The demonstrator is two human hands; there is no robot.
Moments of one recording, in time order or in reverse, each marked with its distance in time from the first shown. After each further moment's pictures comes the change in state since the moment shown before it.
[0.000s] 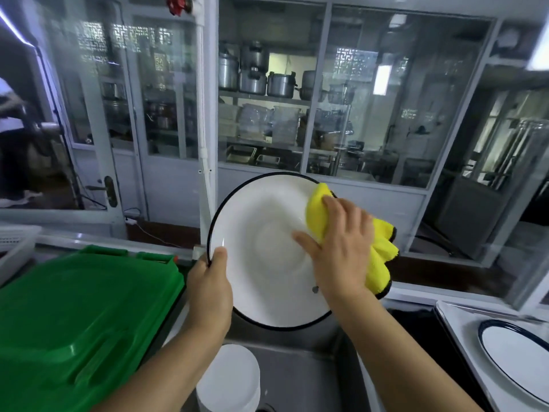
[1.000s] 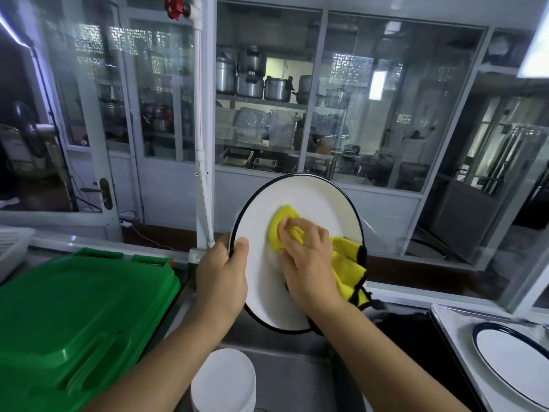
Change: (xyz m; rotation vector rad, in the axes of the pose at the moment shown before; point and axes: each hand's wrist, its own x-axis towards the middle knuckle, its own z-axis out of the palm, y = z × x) left_hand -0.006 0.023 0.007 0.293 -0.223 0.314; right_hand -0.021 -0.018 0.009 0.255 -0.308 -0.065
